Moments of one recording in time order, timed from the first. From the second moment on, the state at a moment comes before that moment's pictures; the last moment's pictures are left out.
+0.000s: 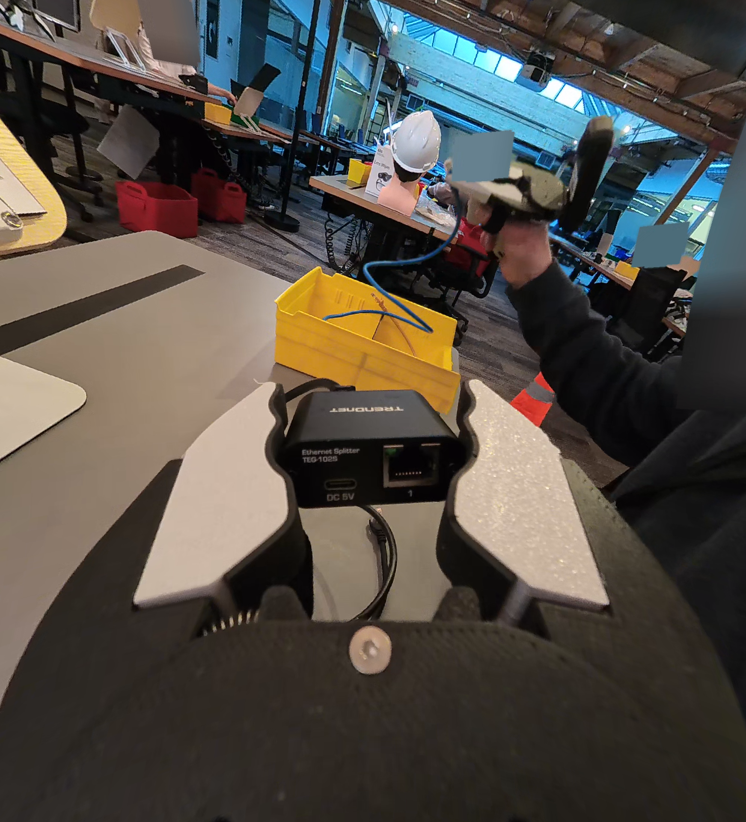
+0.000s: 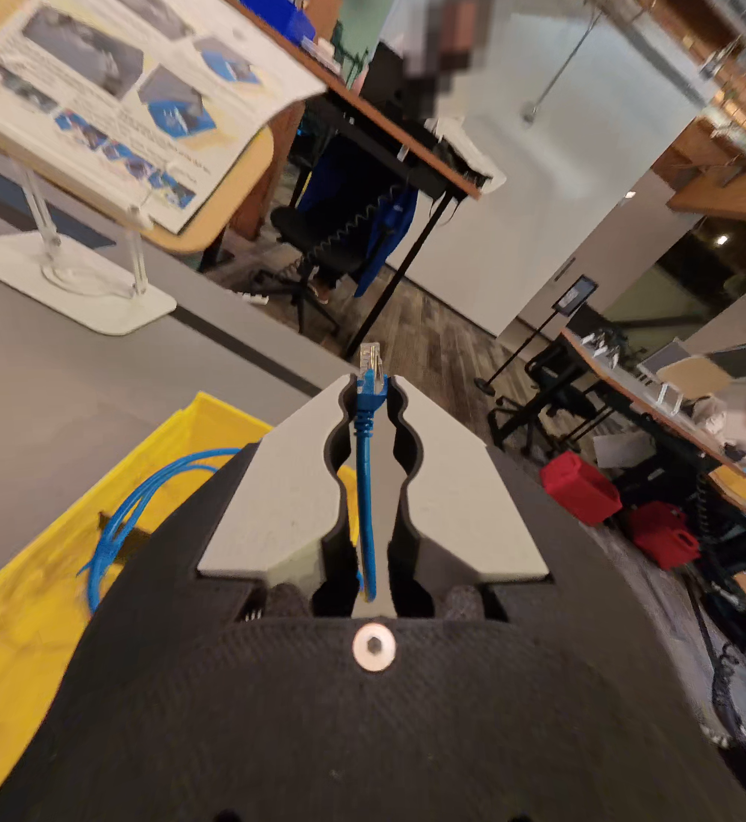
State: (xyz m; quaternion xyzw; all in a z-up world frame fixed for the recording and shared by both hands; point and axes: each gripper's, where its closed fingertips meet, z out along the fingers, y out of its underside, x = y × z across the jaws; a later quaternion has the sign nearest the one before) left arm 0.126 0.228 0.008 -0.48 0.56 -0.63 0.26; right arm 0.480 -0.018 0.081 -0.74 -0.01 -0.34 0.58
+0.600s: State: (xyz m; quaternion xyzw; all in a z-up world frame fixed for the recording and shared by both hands) left arm 0.126 0.226 0.007 -0.48 0.56 -0.63 0.26; right arm 0.473 -0.030 -0.036 -0.79 0.06 -0.31 0.53
